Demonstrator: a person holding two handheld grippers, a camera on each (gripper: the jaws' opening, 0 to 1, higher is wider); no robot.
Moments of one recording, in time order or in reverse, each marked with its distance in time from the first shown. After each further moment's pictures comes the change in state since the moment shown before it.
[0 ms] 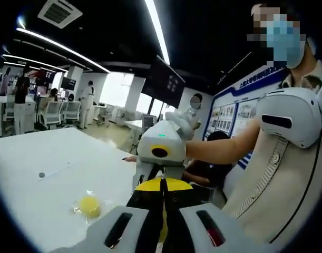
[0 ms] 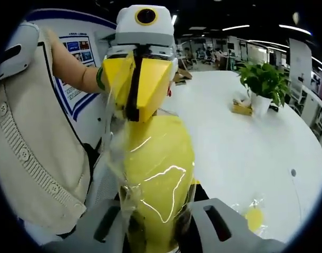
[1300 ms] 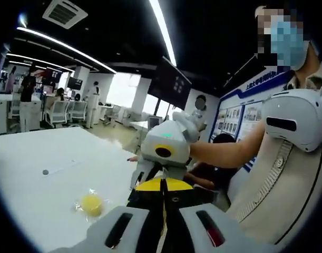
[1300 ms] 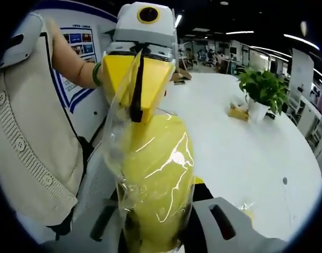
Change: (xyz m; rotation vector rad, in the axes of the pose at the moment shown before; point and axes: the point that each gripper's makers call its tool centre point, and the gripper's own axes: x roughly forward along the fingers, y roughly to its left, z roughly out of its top) left arm 0.002 0.001 0.000 -0.033 -0.025 0.060; right arm -0.002 -0.010 -0.001 -0.097 0.030 -0.036
